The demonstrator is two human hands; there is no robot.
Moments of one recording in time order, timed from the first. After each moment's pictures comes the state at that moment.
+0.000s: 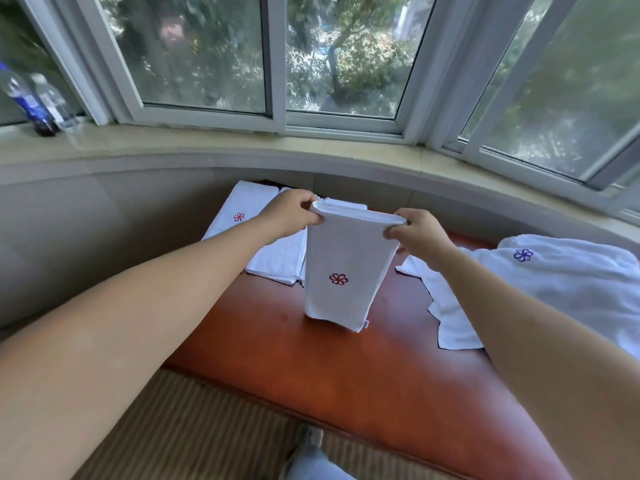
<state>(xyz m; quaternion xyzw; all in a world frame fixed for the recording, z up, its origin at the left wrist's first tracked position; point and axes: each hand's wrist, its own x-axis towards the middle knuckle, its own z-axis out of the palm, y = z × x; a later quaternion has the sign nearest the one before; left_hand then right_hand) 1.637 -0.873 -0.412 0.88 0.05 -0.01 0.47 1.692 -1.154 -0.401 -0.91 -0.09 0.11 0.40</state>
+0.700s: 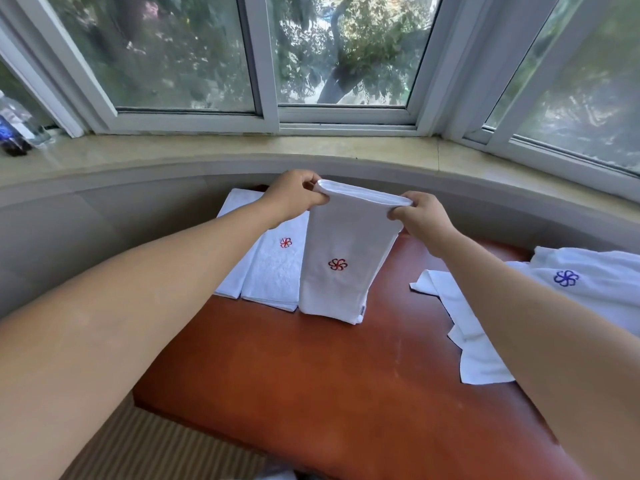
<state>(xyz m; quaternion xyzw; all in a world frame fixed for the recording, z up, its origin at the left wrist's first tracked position) 1.789 -0.849 -0.414 0.87 0.09 -0.01 0.48 1.838 -1.119 -0.421 -0.87 -0.03 0.13 0.48</state>
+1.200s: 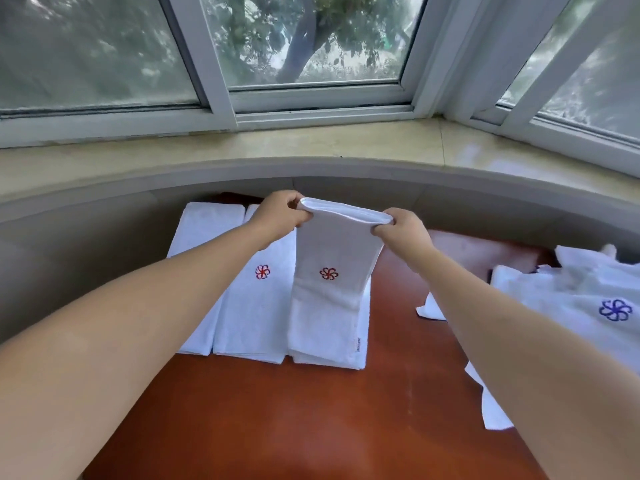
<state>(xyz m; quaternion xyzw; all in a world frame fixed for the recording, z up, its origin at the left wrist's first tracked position) 1.957 -0.813 -0.534 0.85 0.12 -0.10 0.50 1.980 -1.075 -0.533 -0.90 0.02 0.15 0.40</state>
